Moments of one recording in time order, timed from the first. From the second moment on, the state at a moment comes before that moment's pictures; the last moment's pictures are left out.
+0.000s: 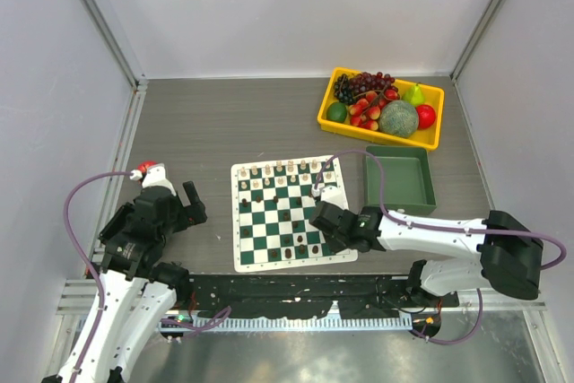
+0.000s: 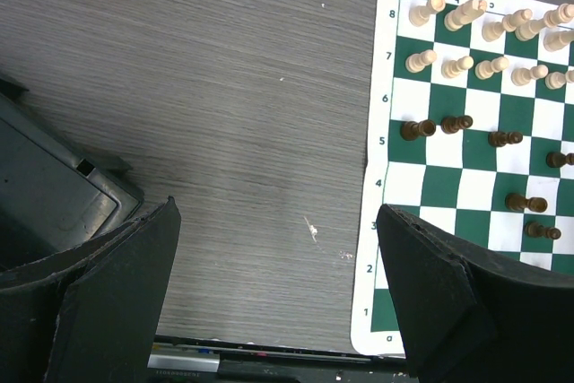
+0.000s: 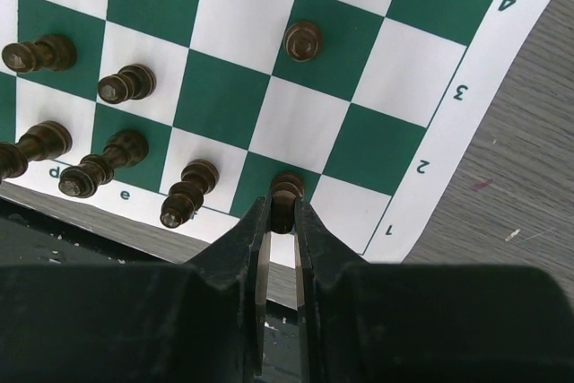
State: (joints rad) left arm -0.27 0.48 0.66 -0.87 -0.23 -0.45; right arm 1.12 1.27 0.69 -0.55 0.28 0.67
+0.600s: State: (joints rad) left arm -0.27 0.48 0.66 -0.87 -0.23 -0.45; right arm 1.15 1.27 0.68 -0.54 0.28 0.72
